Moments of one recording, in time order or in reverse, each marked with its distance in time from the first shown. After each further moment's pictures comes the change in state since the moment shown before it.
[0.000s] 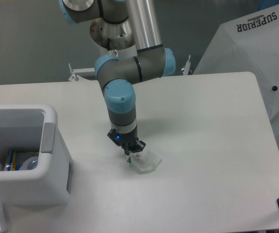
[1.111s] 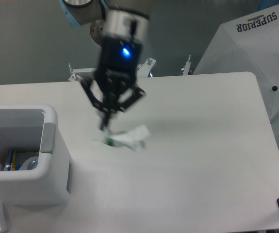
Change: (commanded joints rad) arm -0.023 0.370 0.289 -0.003 -0.656 -0.926
